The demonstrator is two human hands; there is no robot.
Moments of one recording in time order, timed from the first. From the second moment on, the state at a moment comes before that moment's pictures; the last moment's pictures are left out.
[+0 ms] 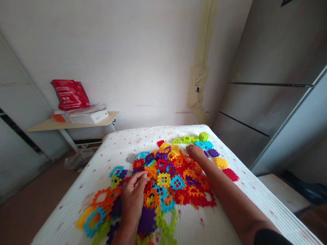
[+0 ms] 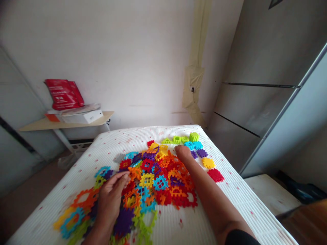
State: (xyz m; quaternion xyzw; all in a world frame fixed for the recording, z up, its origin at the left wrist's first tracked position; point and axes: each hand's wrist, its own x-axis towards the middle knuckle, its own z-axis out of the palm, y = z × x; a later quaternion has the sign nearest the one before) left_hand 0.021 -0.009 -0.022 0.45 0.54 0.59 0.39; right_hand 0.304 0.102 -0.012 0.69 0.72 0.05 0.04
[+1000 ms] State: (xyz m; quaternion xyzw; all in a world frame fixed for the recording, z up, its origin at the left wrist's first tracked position) left_hand -0.003 -0.007 -0.013 0.74 0.57 0.35 0.05; right_hand 0.201 0.037 0.049 0.42 0.89 -0.05 -0.17
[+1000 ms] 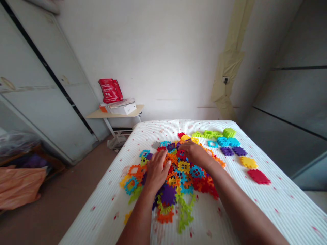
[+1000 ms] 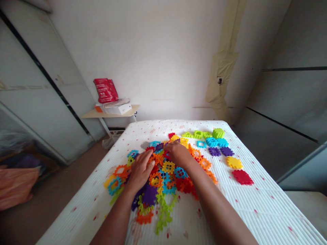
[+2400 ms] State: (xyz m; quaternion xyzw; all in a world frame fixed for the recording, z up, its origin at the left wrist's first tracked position) left_hand 0.011 -0.005 -0.021 0.72 0.55 0.41 0.10; right_hand 0.191 0.055 0.014 0.36 0.86 -0.20 -0.29
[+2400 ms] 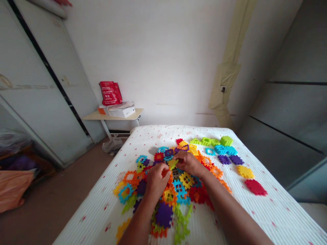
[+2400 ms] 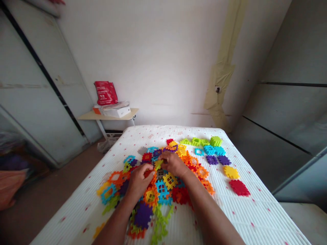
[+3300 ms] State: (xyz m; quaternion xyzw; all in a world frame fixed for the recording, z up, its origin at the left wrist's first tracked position) left_hand 0.007 -0.008 -0.019 0.60 0.56 0.54 0.19; right_hand 0.159 0.041 -0.004 0.19 0.71 -0.51 -0.45
